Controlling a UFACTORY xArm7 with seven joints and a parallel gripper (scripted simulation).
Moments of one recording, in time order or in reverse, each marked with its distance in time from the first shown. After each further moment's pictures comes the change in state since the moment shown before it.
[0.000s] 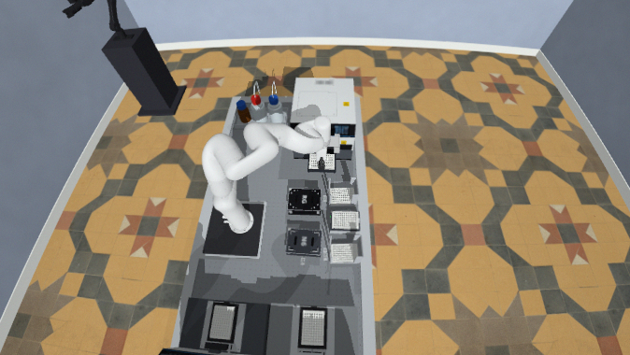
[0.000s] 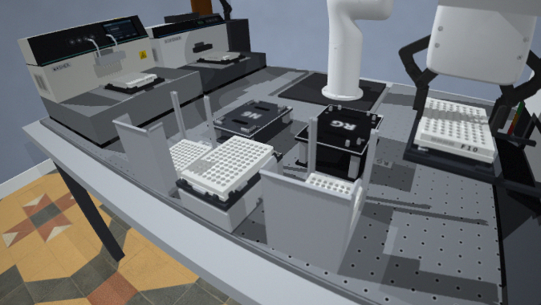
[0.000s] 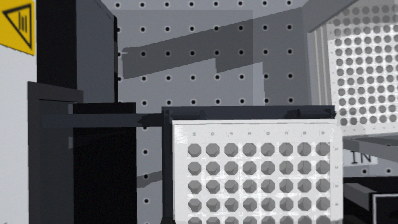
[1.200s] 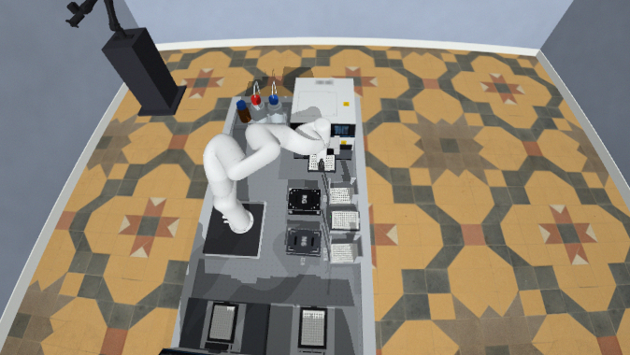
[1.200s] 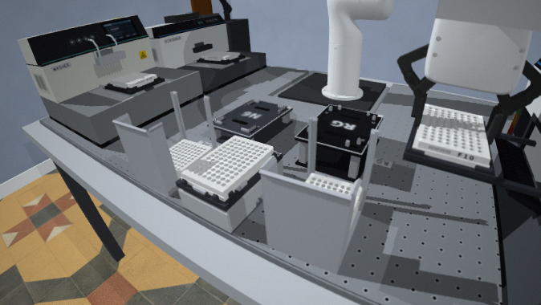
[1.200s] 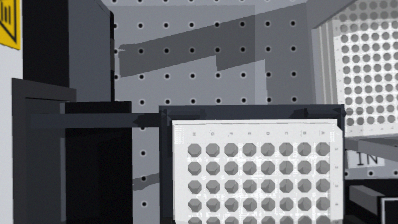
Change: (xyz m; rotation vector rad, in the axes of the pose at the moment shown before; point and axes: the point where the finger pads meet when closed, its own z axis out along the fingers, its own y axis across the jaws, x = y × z) arm 0.000 0.000 0.011 -0.001 -0.001 0.000
